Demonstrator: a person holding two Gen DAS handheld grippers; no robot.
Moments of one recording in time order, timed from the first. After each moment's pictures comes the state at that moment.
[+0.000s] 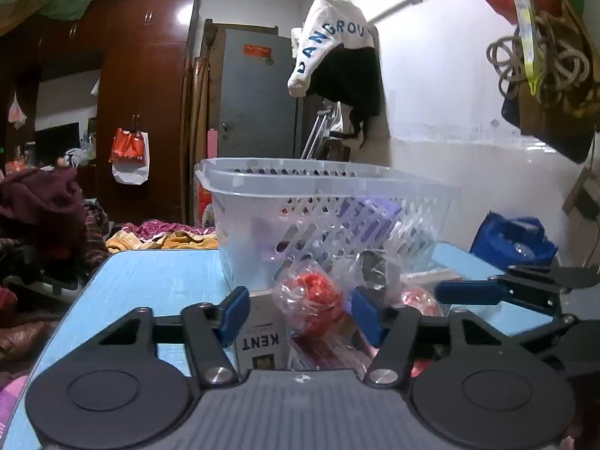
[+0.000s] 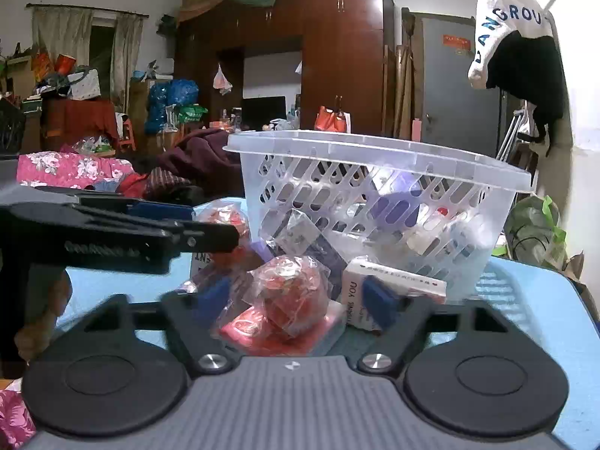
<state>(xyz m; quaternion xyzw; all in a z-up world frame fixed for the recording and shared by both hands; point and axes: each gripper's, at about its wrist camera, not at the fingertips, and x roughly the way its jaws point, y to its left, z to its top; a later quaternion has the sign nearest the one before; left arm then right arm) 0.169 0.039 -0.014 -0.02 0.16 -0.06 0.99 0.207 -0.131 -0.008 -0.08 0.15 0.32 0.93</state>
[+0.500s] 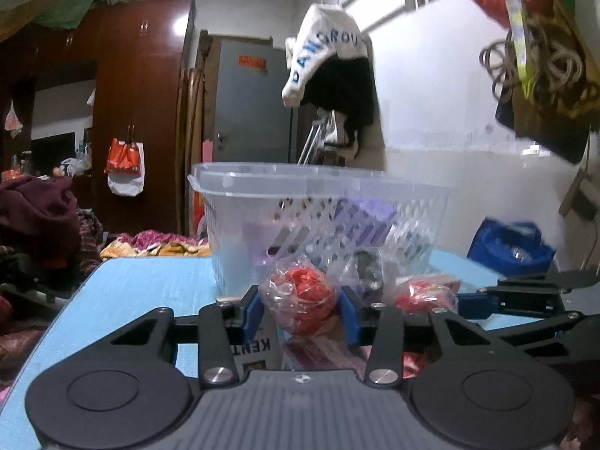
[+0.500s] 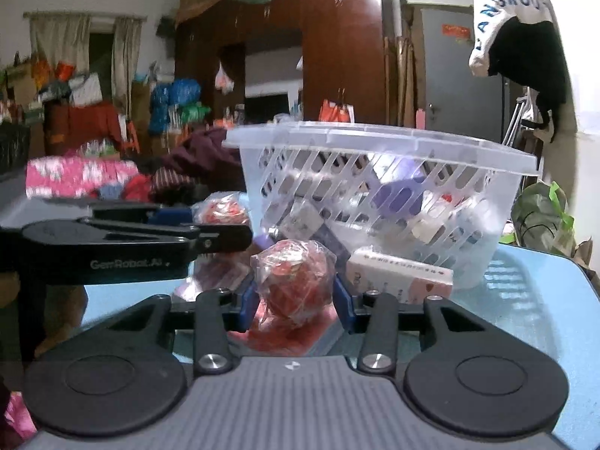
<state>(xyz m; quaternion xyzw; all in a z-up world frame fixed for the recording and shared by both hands) 0.164 0.040 -0.023 -0.02 0.12 -0.07 0.99 0.203 -0.136 -0.017 -0.05 0.16 0.33 0.93</state>
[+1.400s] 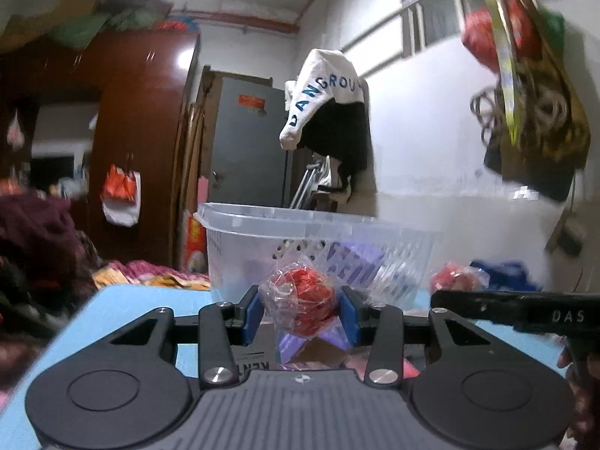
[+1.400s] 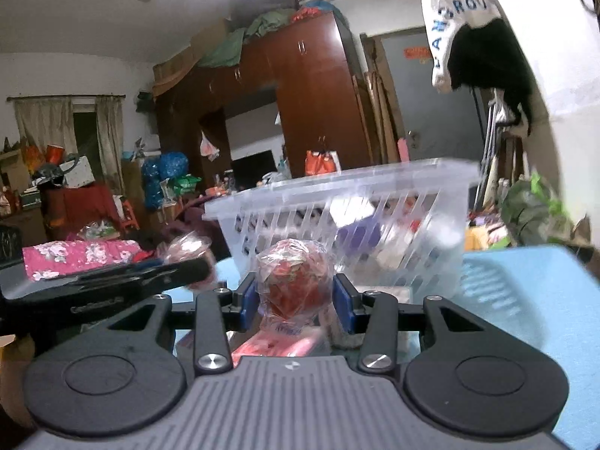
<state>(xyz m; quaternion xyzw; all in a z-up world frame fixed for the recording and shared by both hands) 0.141 0.056 -0.014 -0.06 0.06 -0.09 0.99 0.202 -0.175 -0.002 0.05 0.10 0.33 0.94</state>
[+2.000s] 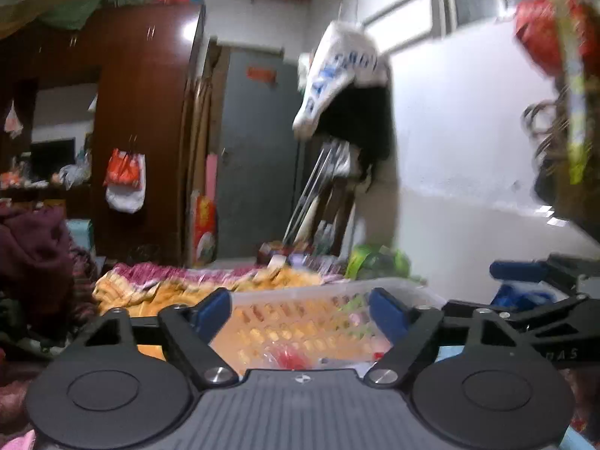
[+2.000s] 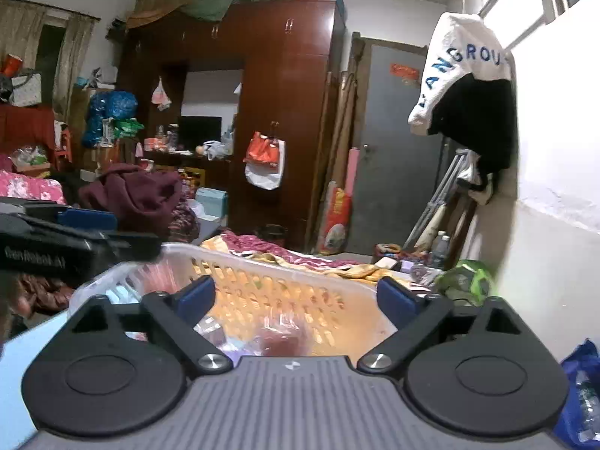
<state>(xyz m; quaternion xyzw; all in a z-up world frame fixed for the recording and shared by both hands) 0.254 0.067 0.091 -0.05 0.10 -0.07 0.99 0.305 -0.132 0.099 -0.10 0.11 0.22 0.96</state>
